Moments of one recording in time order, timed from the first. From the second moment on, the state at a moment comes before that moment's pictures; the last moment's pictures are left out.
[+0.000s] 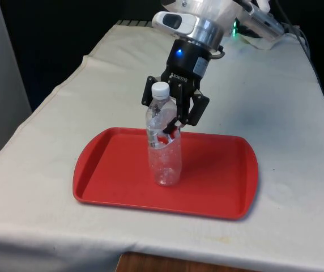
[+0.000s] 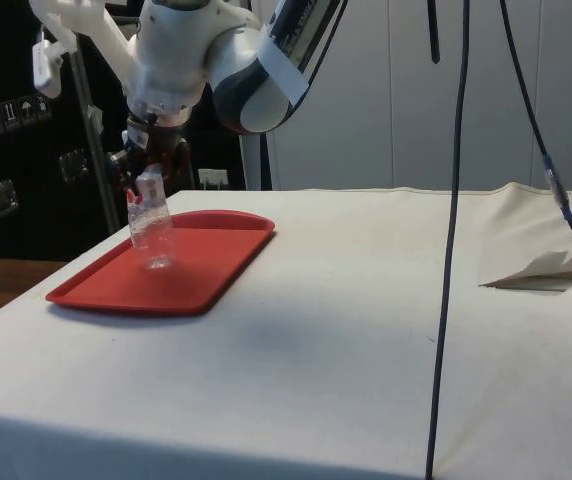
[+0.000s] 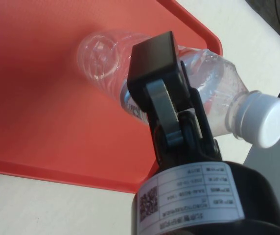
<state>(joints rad) 0.14 0.62 -0.25 -1.79 -0.80 2.91 1.22</state>
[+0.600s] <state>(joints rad) 0.14 0.62 -0.25 -1.78 -0.80 2.91 1.22</state>
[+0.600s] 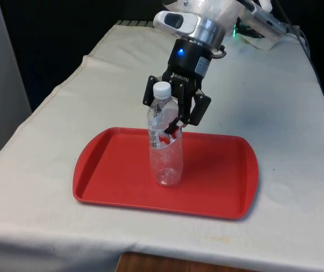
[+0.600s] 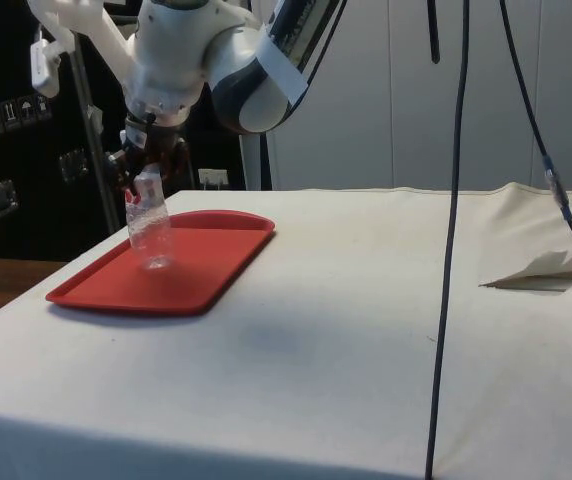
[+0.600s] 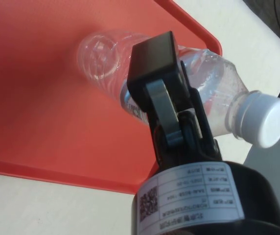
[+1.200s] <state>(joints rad) 0.15 0.62 -0.25 -1.78 -0.80 2.91 1.22</state>
